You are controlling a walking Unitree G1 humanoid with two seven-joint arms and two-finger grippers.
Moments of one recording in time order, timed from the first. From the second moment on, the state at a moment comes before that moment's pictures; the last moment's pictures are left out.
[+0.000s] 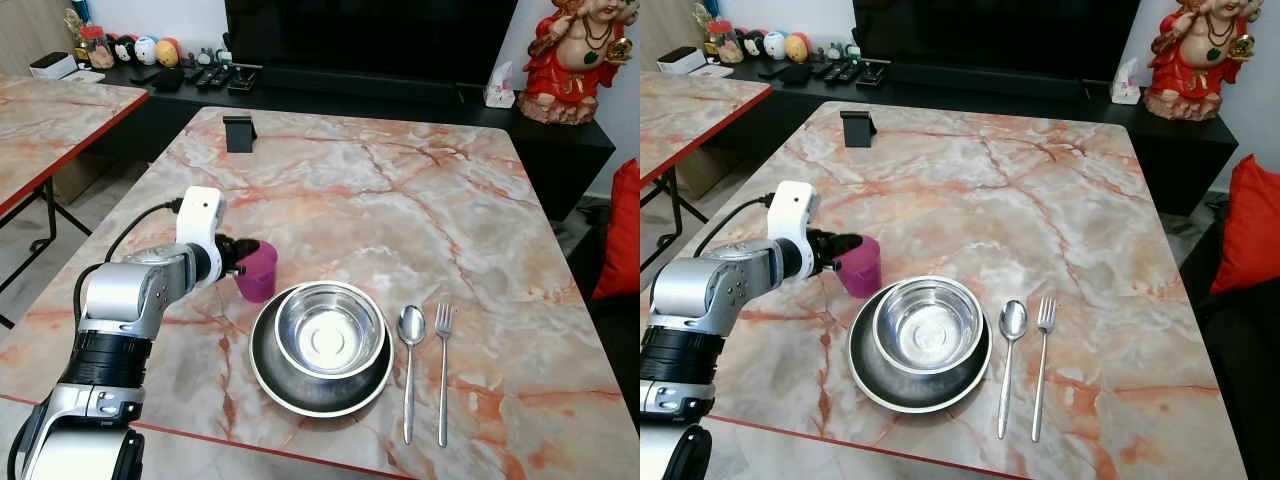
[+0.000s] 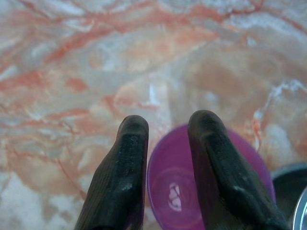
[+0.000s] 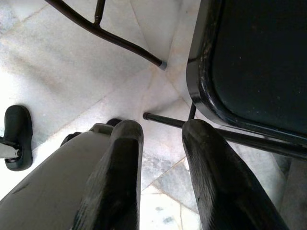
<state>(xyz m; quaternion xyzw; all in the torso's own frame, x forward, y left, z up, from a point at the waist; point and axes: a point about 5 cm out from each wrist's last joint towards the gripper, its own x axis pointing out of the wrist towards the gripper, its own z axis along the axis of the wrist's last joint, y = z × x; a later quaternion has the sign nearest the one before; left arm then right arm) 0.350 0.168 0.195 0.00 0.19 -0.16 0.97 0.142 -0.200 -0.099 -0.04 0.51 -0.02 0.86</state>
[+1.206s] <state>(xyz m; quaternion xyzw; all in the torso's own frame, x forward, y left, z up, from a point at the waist) 0.322 0.168 0.198 0.06 -0.15 -0.01 0.99 0.143 -0.202 -0.098 -0.04 0.50 -0.03 0.86</state>
